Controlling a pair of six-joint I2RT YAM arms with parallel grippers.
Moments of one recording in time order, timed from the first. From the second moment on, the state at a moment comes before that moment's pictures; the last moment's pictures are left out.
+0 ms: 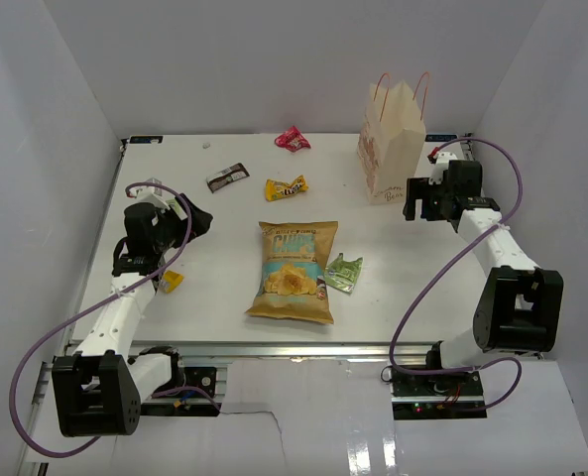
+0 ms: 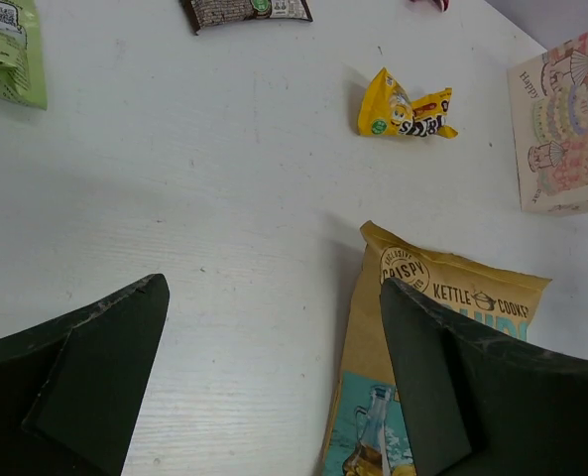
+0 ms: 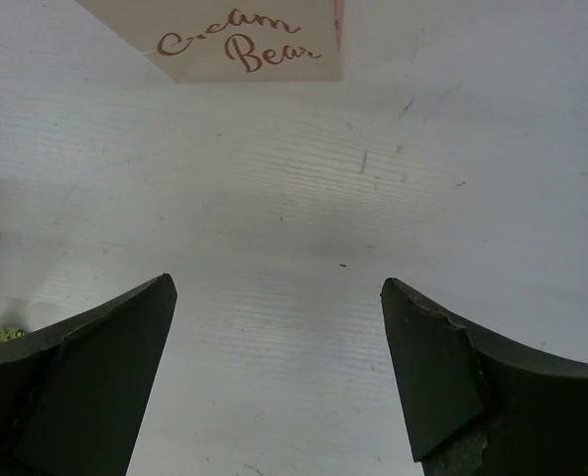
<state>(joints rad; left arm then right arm) 0.02 1.06 0.66 -0.04 0.22 -0.49 -0.03 1.48 1.07 -0.34 -0.18 -0.08</state>
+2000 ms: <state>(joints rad) -0.01 1.01 0.55 -0.02 0.56 -0.67 0.22 1.66 0.97 -0.46 -0.68 -0.40</state>
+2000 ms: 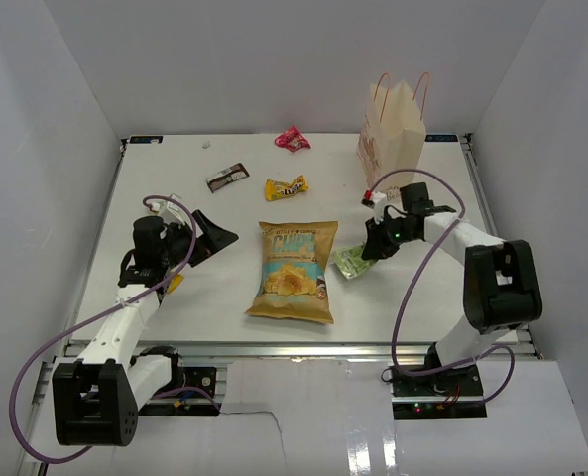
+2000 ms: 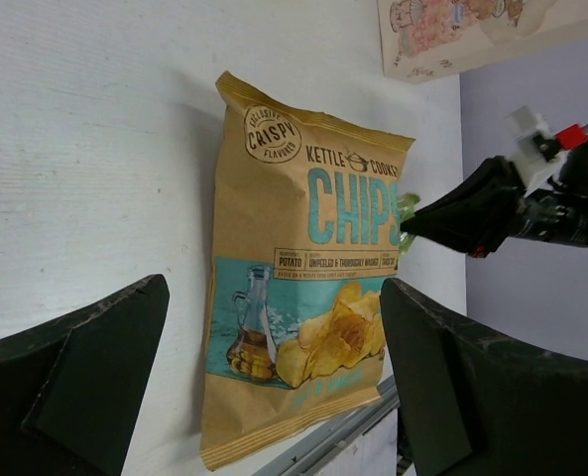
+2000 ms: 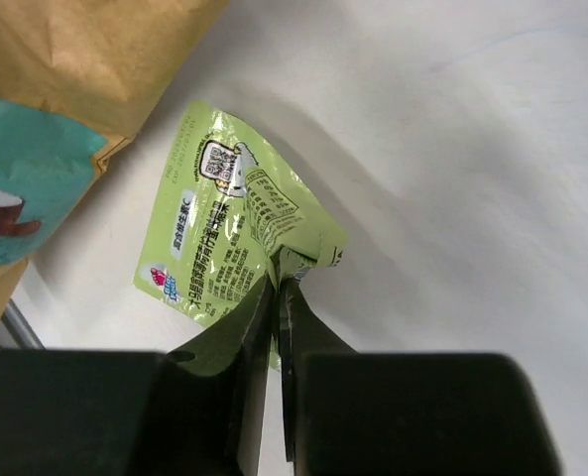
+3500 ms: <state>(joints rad) -0.09 1.09 0.58 0.02 0.56 -0.76 0.14 1.73 1.69 0.00 -0.04 -0.48</state>
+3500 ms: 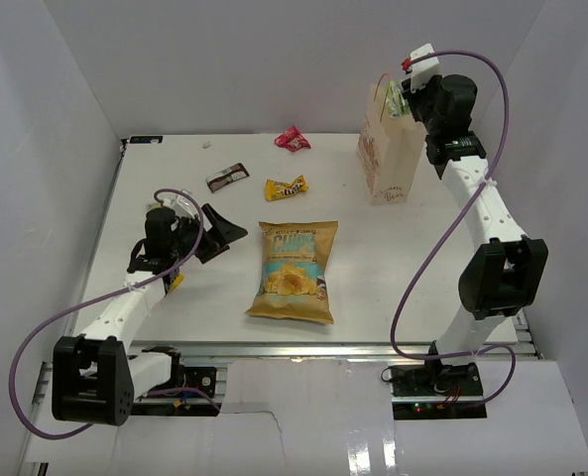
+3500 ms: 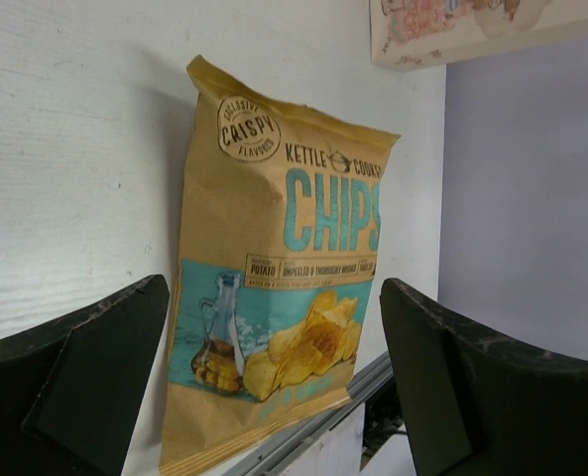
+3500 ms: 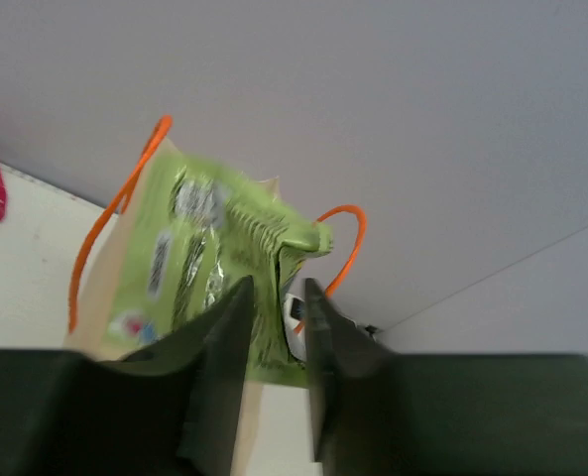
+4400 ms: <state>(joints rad) -0.36 2.38 2.04 -0.58 -0.05 -0.46 0.02 1.39 1.33 -0.60 -0.81 -0.61</state>
